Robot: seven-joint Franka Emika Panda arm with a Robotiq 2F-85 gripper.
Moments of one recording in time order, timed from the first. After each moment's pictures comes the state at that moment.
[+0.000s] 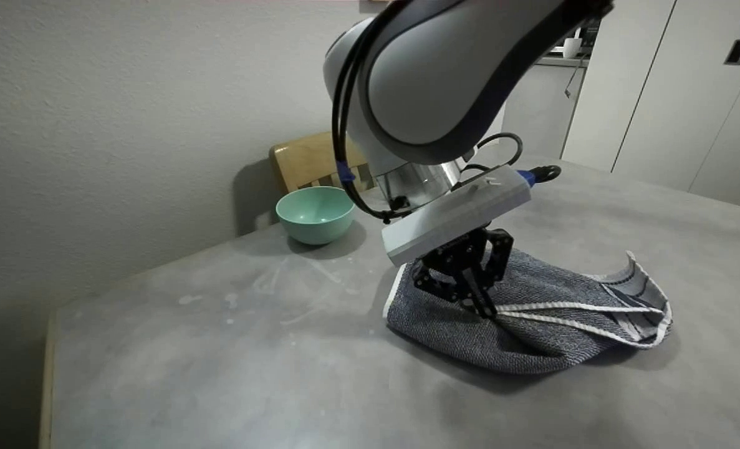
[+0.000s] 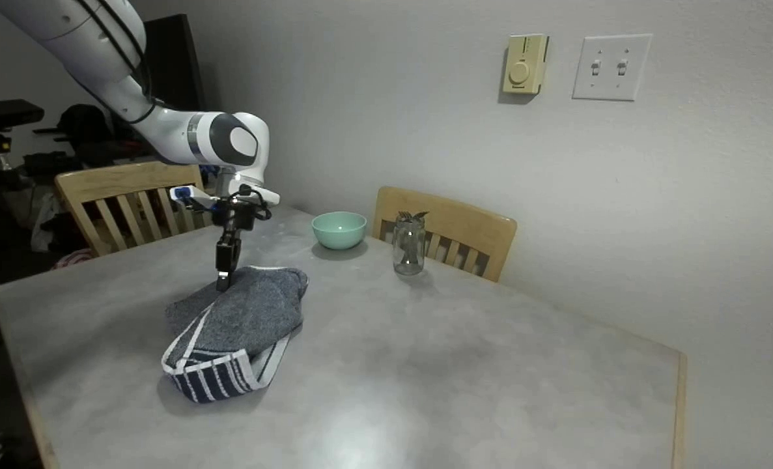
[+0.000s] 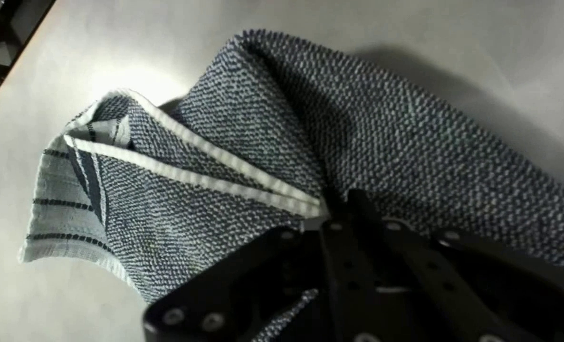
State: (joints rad) arm 0.30 0.77 0.07 -1.55 -0.13 1.80 1.03
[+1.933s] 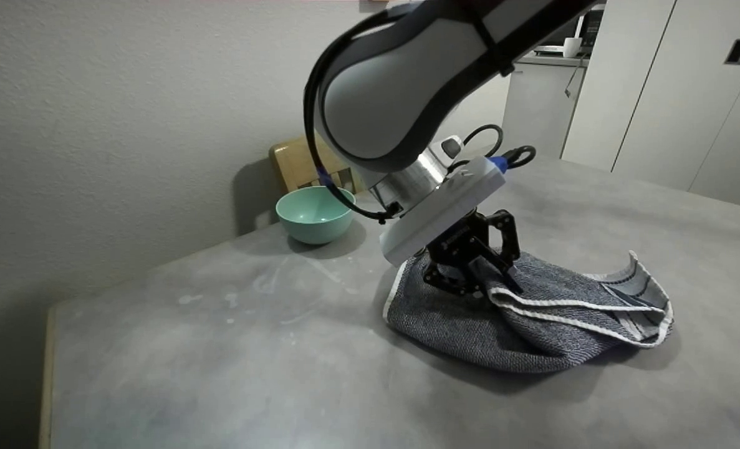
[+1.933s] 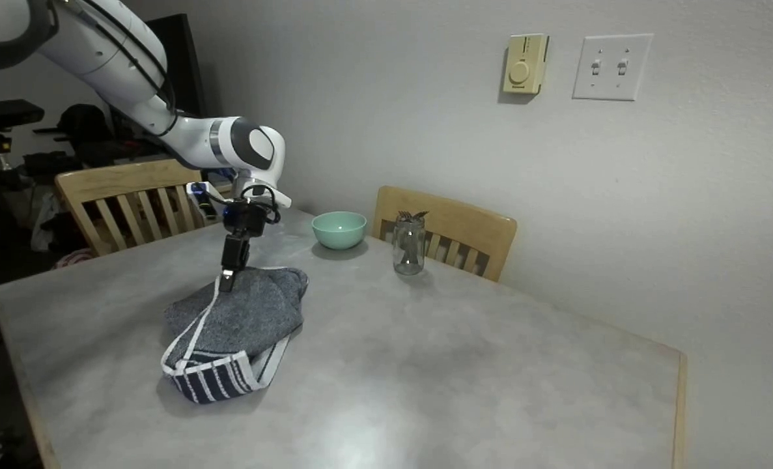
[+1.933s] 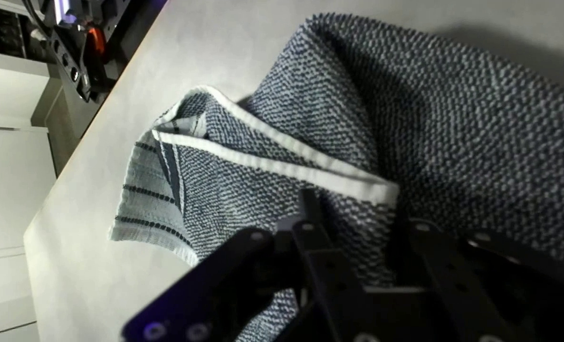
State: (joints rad) arm 0.34 0.93 -0.01 -1.29 -0.14 1.49 1.02
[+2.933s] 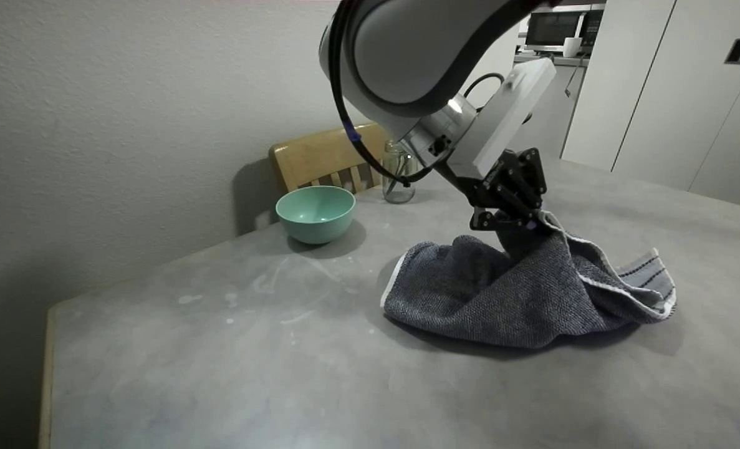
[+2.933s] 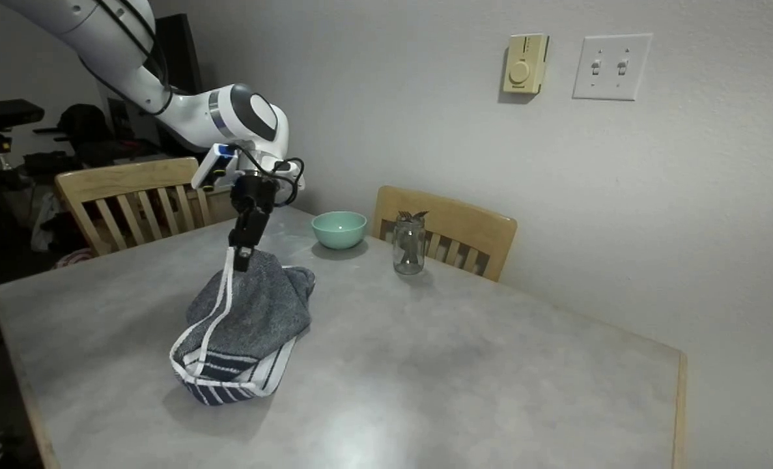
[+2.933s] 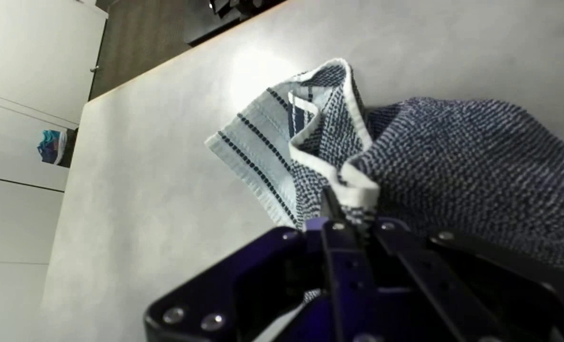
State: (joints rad) arm 0.33 0.81 -0.03 -1.36 -0.30 1.37 0.51
